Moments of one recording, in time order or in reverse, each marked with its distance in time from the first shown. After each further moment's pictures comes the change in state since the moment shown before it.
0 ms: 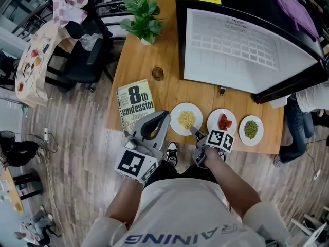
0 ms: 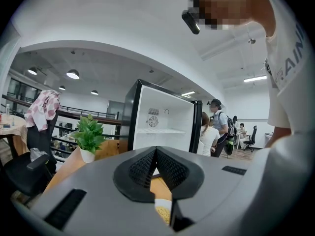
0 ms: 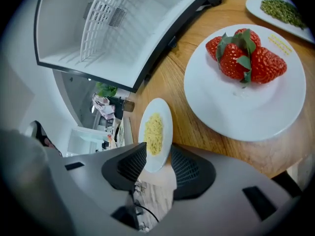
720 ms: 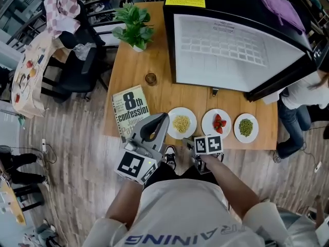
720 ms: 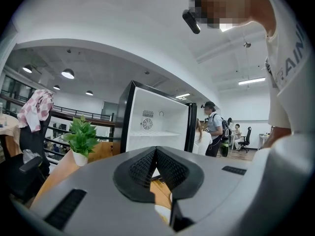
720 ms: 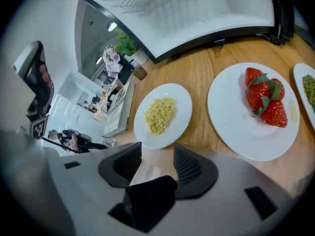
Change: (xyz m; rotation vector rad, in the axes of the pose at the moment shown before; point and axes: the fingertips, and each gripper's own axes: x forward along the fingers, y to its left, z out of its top) left arm 0.006 -0.014 0.008 0.010 -0.022 -0.064; right arm -0.009 -0.006 -0.036 -0.495 0.225 -0.185
